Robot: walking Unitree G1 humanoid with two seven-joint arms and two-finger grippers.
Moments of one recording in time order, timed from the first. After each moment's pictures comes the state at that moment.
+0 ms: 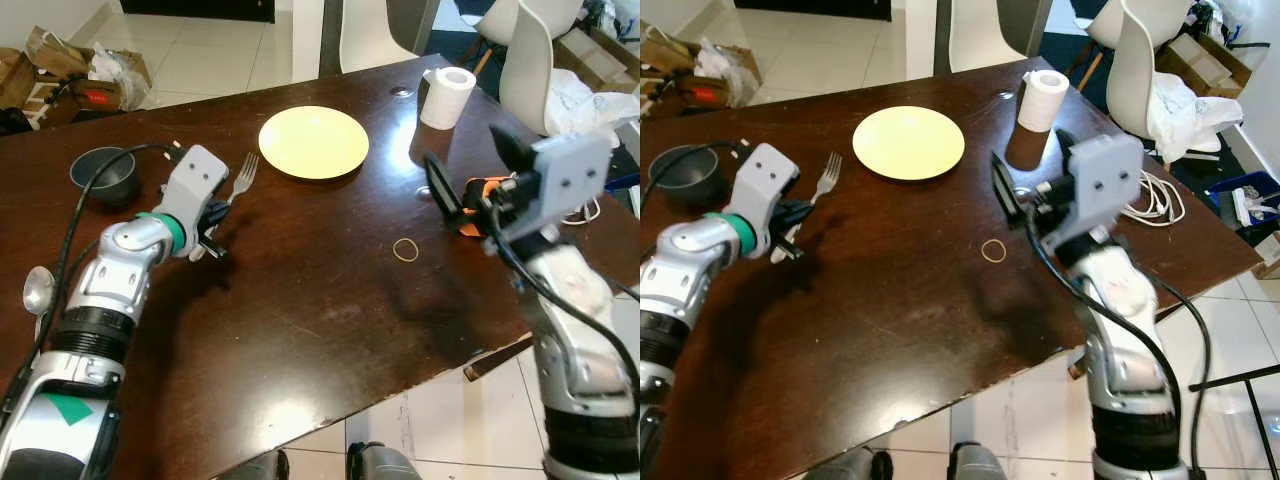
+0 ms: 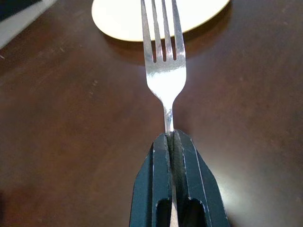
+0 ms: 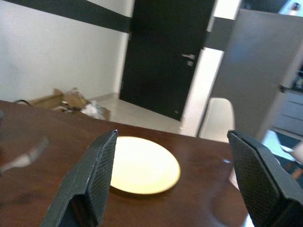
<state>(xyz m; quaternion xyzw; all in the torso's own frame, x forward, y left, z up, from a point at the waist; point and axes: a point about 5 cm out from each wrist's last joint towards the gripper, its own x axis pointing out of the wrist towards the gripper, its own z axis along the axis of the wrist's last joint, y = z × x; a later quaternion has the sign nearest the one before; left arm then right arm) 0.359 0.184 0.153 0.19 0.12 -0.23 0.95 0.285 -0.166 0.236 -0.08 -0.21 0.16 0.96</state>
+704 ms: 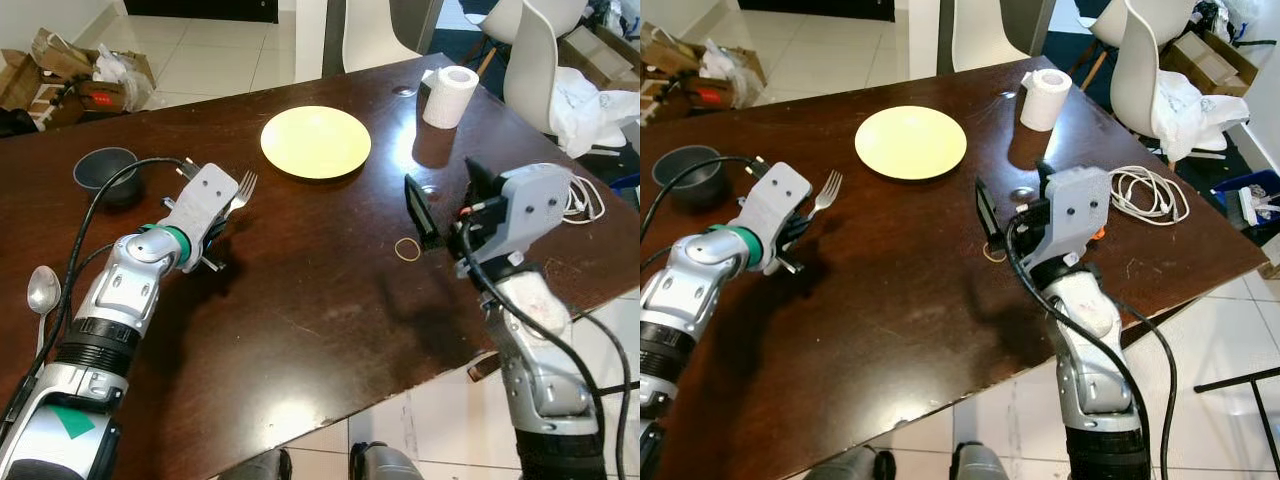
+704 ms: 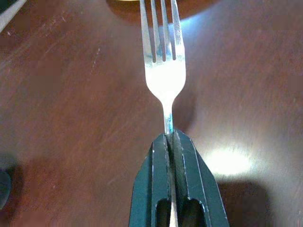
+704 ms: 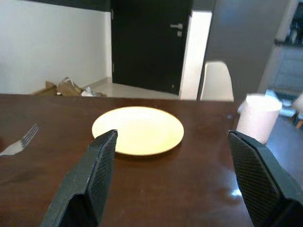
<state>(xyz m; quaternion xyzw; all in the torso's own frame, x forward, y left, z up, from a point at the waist) 0.351 0.188 0.143 0.26 0.16 -0.19 0.93 0.279 -0.162 0.186 -0.01 -0.14 0.12 0.98</state>
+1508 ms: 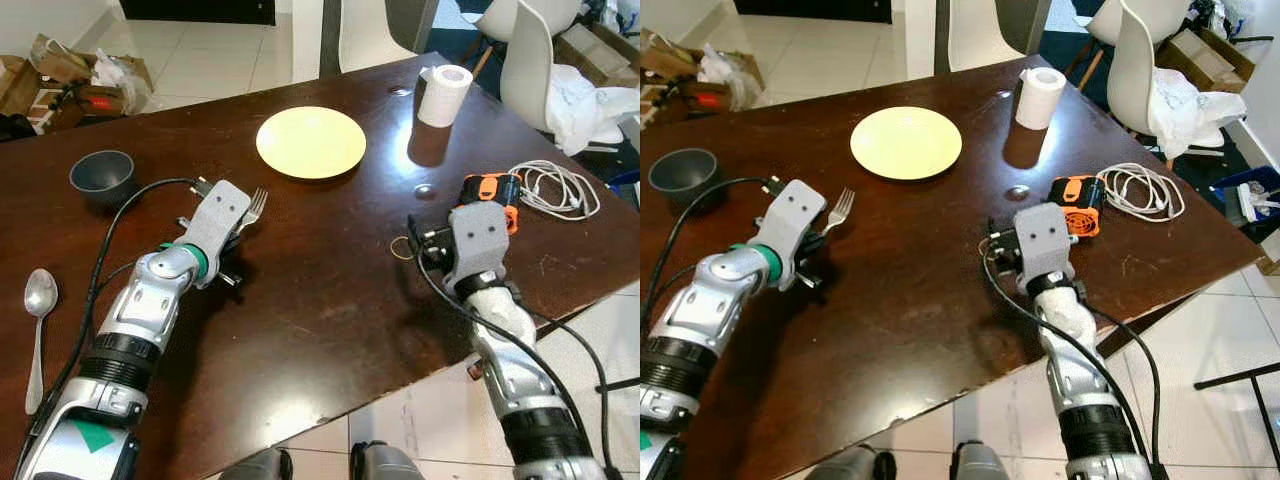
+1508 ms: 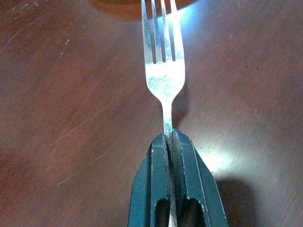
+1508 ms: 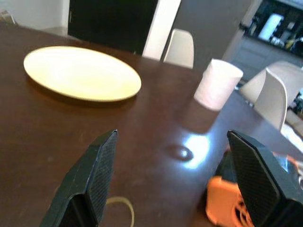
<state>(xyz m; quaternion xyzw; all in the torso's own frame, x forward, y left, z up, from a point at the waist) 0.346 0.168 0.126 0.20 0.17 -0.17 0.95 0.311 -0.174 0.140 -0.15 -0.10 0.05 0.98</state>
